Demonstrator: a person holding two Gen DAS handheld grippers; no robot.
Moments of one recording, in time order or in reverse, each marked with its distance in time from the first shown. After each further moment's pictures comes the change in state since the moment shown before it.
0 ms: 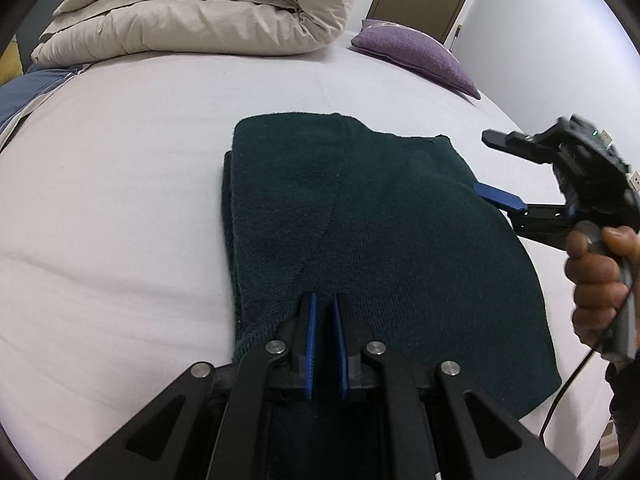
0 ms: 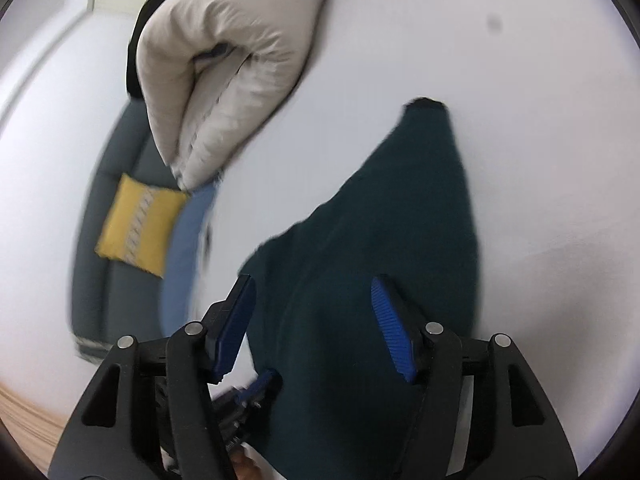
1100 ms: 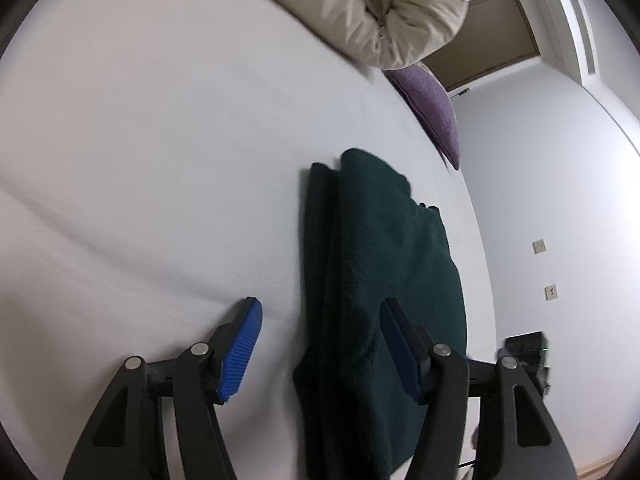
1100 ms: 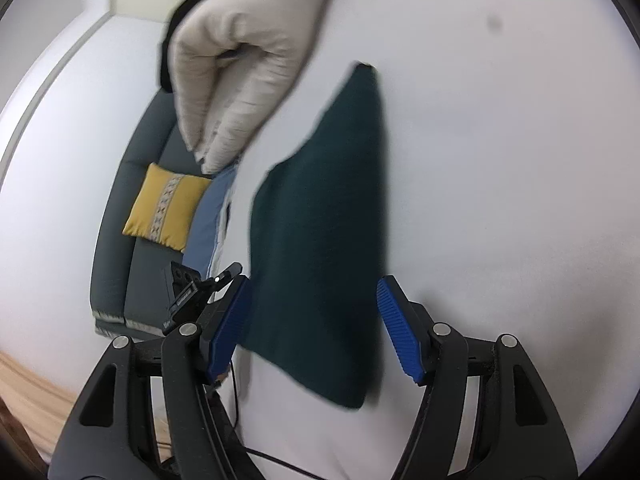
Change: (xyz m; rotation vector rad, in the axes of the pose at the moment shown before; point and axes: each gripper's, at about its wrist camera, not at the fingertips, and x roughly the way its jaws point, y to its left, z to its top) left arm 0.007 0.118 0.014 -0.418 0.084 -0.395; right arm -0.100 -0.043 -0.101 -0.016 0.030 0.056
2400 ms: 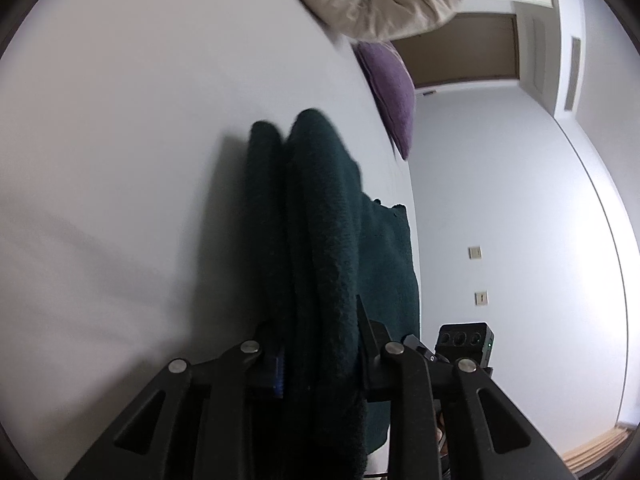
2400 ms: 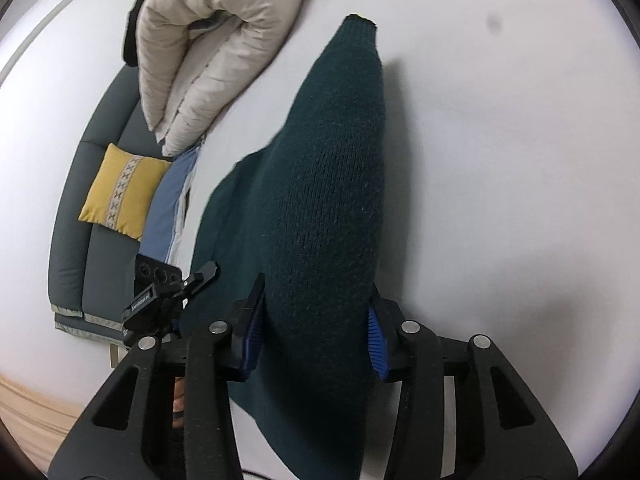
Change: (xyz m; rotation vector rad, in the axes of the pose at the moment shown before) left arm 0.029 -0.033 -0.023 -0.109 0.099 -0.268; right arm 0.047 0.025 -0.004 -0.064 0.028 -0.160
